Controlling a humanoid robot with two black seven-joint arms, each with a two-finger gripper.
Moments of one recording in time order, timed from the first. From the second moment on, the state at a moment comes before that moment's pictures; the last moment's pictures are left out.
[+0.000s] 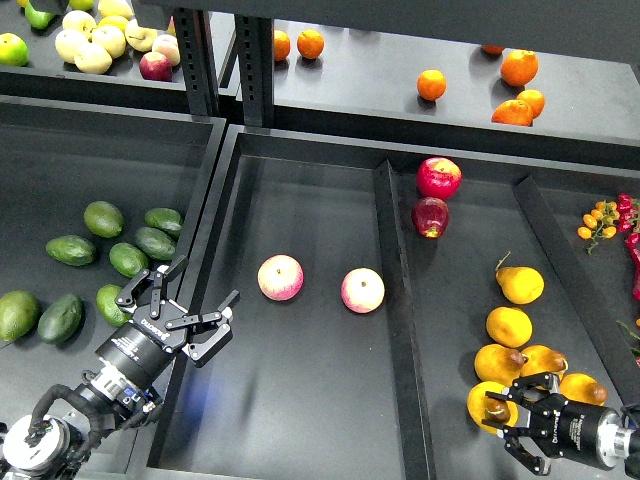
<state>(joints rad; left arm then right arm) 0.21 0.00 -1.42 -1.25 -0.29 -0.49 0.49 0.28 -0.62 0.64 0.97 0.02 0.41 -0.49</state>
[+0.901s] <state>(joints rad) 0.22 0.00 -1.41 -1.25 -0.29 -0.49 0.49 0.29 -0.60 0.64 0.80 0.02 0.39 -0.49</state>
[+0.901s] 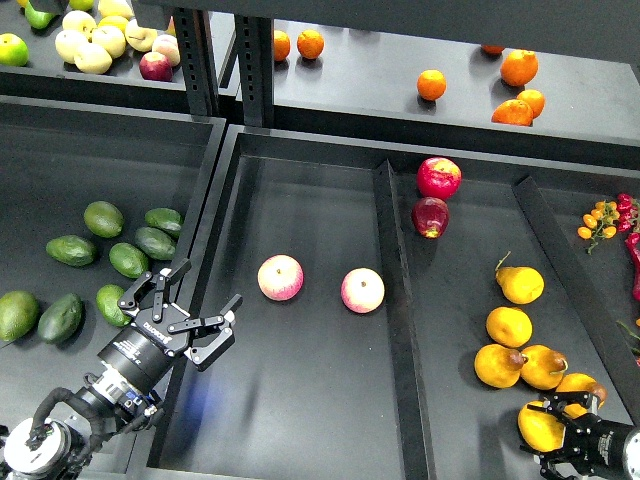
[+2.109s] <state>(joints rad) 0.22 0.00 -1.37 -1.20 -0.28 -0.49 0.49 0.32 0.01 1.42 0.88 0.14 0.27 -0.49</state>
